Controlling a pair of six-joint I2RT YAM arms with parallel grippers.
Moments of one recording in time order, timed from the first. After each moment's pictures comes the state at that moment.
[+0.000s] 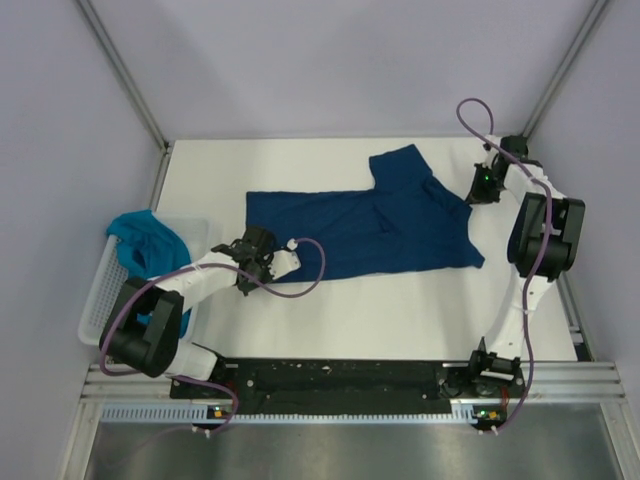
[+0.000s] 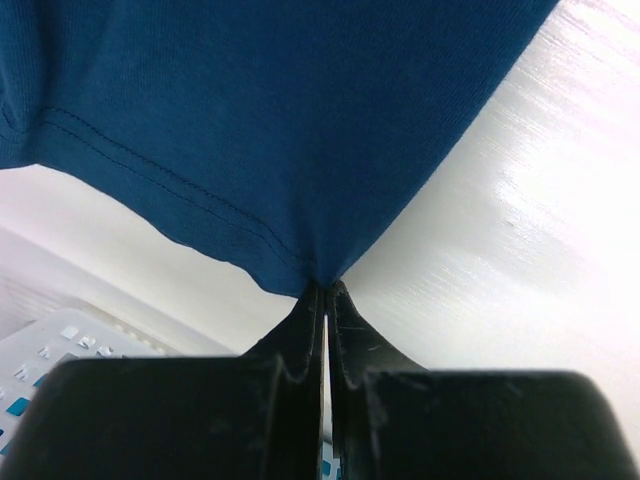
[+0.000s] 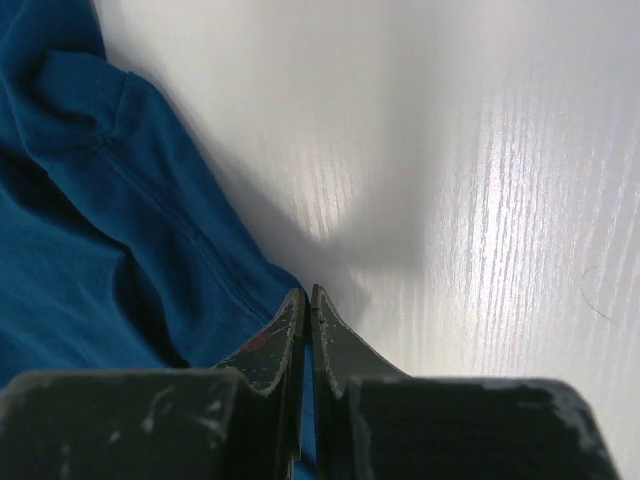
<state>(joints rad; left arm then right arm) -0.41 1.42 0.70 -0.50 -0.12 0.75 -0.19 2.11 1.61 -0.54 -0.26 0.05</state>
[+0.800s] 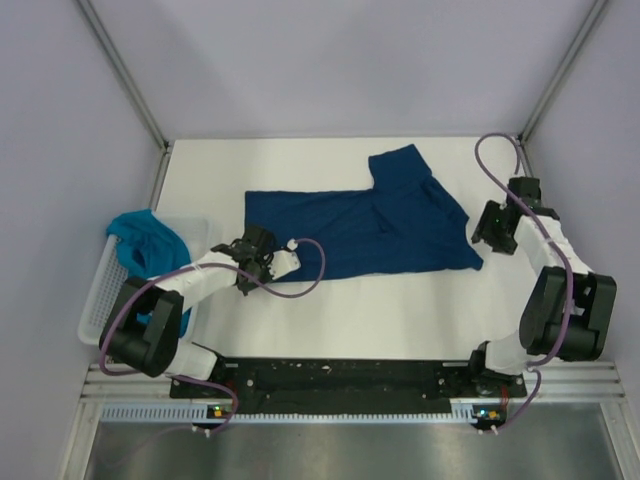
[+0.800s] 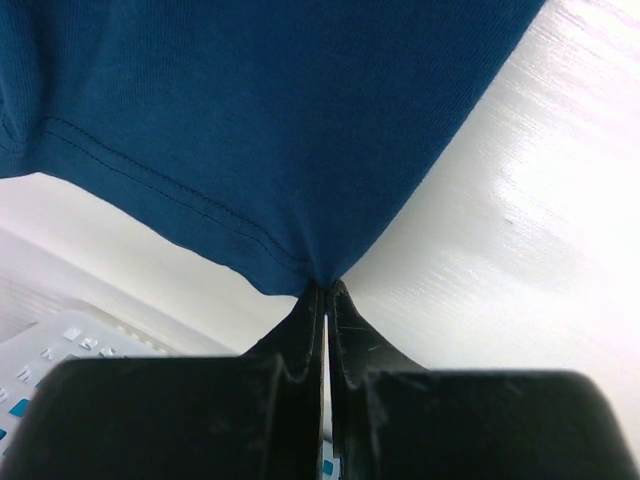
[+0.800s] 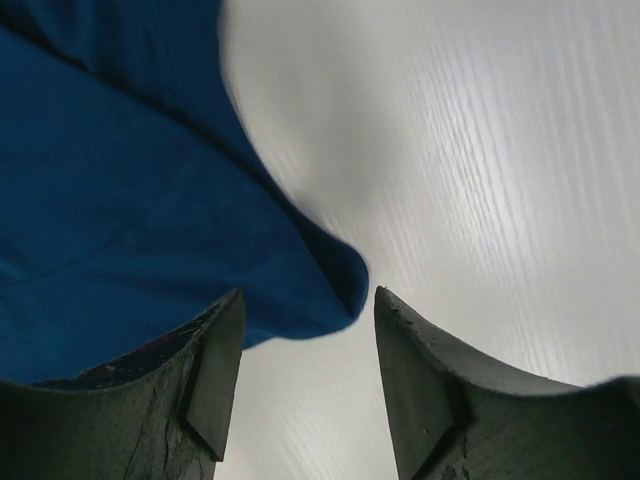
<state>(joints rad) -0.41 1.42 0.70 -0.50 -0.12 0.76 -0.19 1.50 1.06 -0.57 0.00 0.24</state>
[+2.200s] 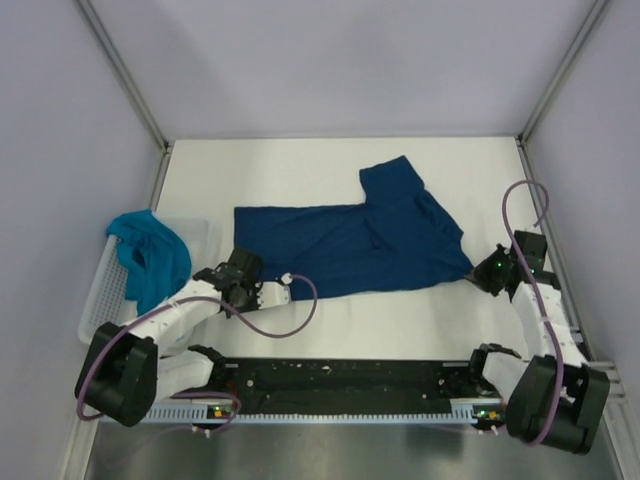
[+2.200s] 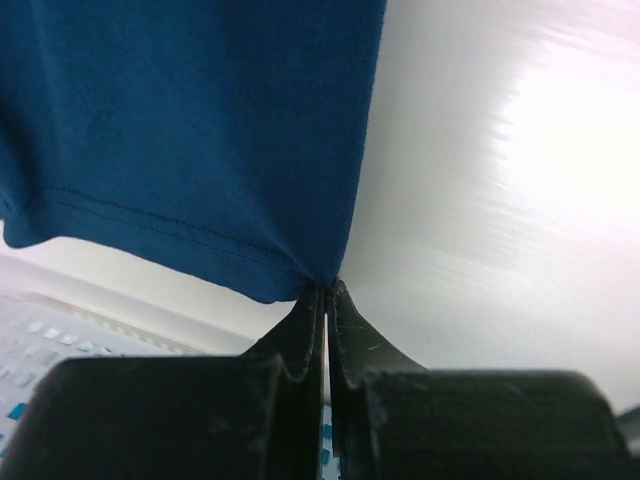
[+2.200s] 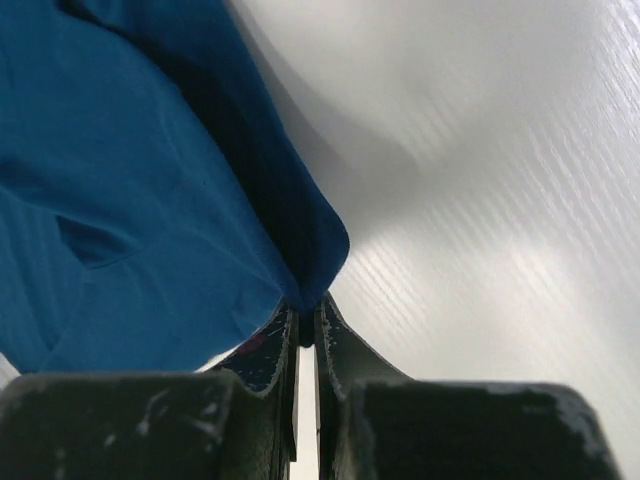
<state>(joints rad) -0.41 1.17 0.52 -0.61 -0.08 0.99 -0.26 1.06 0.56 -0.49 -0.22 0.63</state>
